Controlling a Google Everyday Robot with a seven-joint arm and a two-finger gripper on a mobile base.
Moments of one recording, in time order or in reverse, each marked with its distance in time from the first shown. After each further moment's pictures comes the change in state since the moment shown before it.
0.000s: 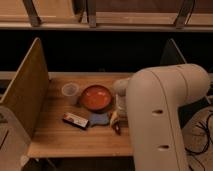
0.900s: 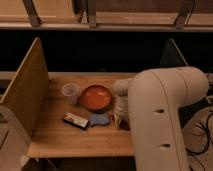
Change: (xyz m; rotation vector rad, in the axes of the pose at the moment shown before) arm 0.009 0.017 0.001 -0.063 0.051 -0.085
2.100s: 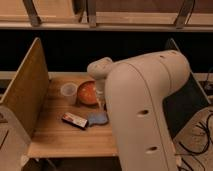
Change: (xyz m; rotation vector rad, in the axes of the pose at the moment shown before) arm -0.063 0.091 -0.114 0.231 -0.170 -0.269
